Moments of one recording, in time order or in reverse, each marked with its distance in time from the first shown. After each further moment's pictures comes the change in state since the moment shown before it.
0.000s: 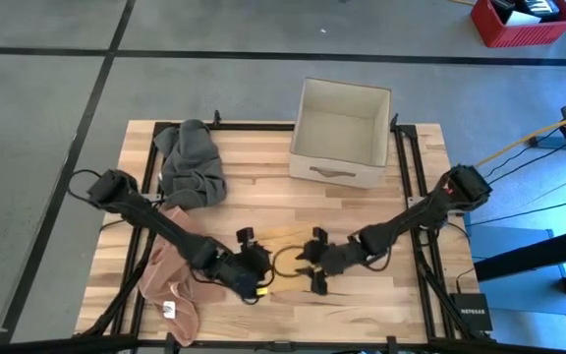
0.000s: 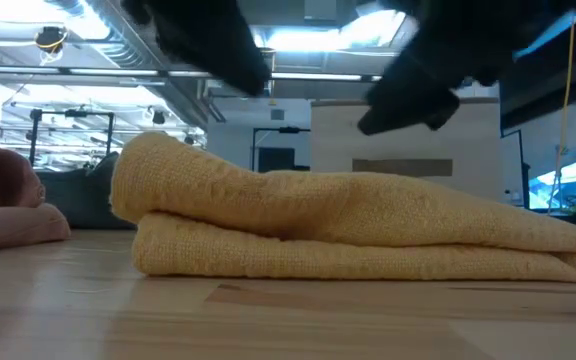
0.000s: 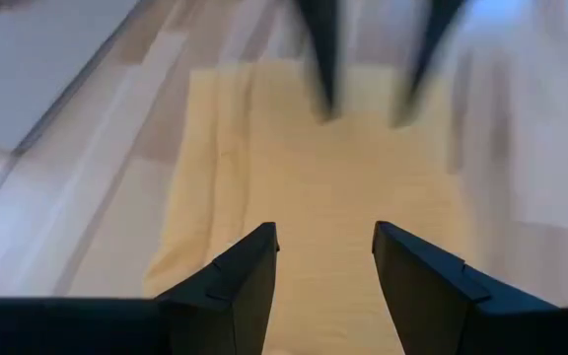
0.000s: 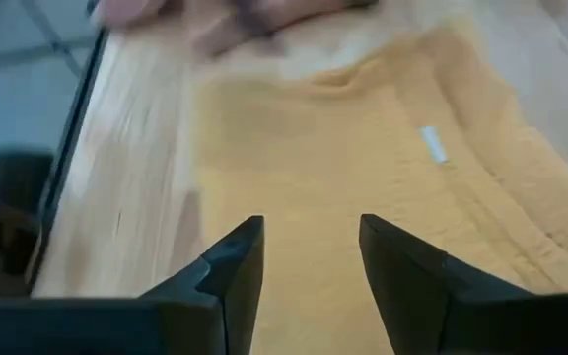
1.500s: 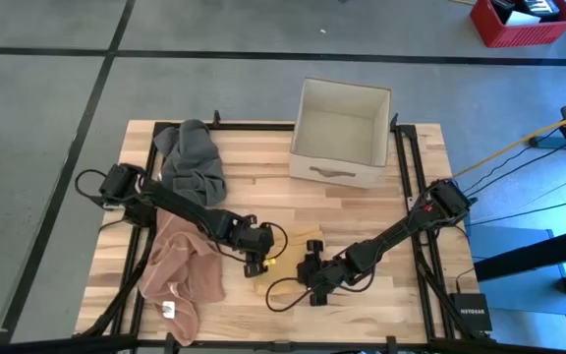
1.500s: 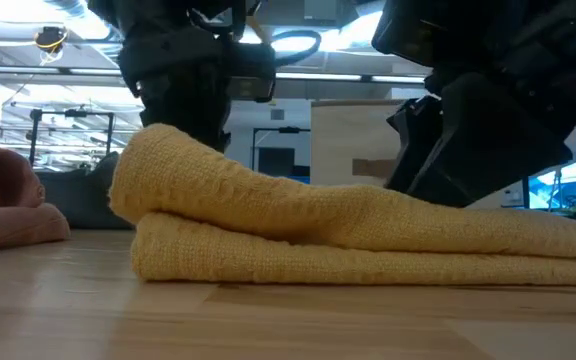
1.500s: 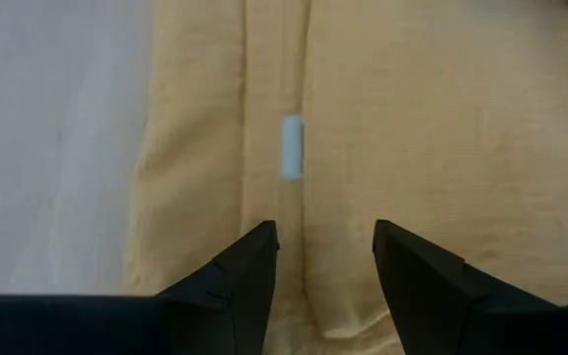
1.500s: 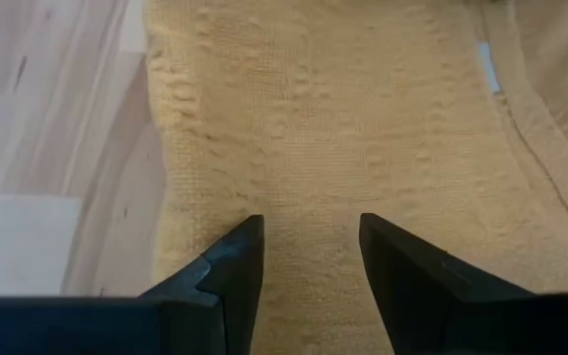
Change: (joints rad) left arm 0.251 0.039 -0.127 -0.010 0.511 0.064; right arm 0.053 0.212 0.134 -0.175 0.056 -0.137
